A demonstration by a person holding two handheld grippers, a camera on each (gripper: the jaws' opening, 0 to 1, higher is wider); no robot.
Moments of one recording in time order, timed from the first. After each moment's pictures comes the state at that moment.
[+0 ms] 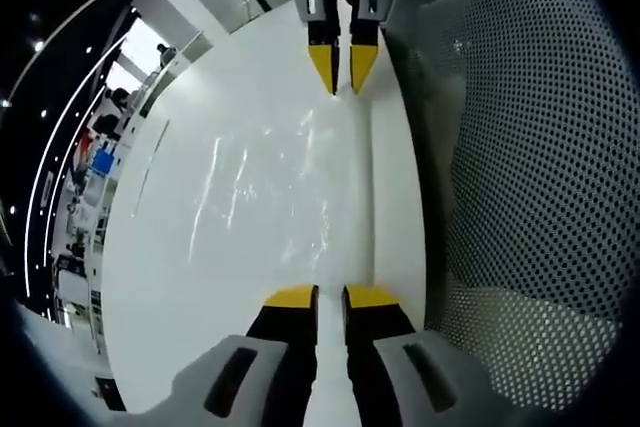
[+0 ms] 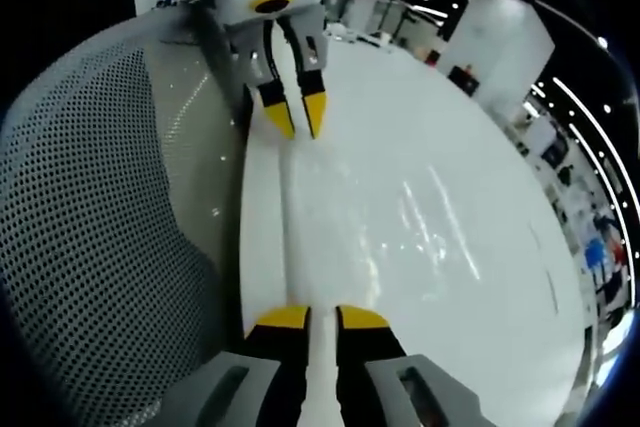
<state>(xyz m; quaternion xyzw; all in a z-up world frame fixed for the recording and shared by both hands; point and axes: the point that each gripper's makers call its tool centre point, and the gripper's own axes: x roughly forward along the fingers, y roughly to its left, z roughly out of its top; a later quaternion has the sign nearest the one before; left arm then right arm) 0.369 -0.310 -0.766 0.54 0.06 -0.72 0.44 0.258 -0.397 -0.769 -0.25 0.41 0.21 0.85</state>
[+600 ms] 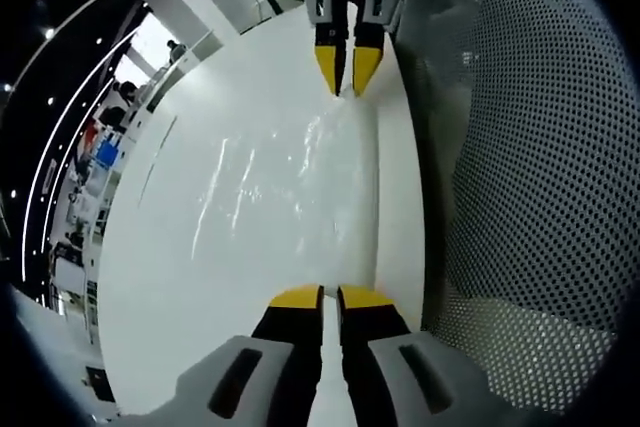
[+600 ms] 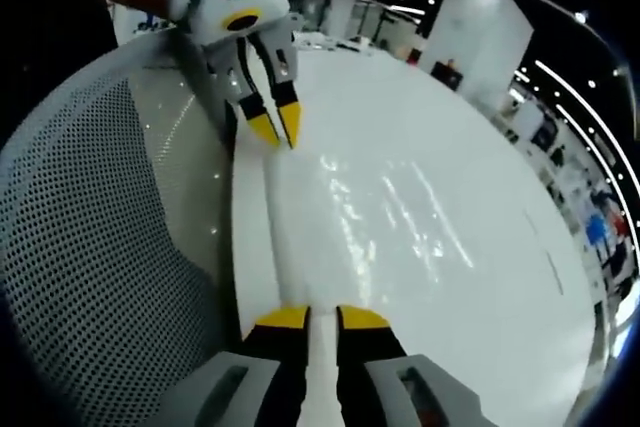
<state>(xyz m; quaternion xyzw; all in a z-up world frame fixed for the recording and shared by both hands) 0.369 -0.309 -0.763 0.52 0.07 -0.72 0.45 0.260 -0.399 -0.762 -0.20 0.40 0.19 0.87</state>
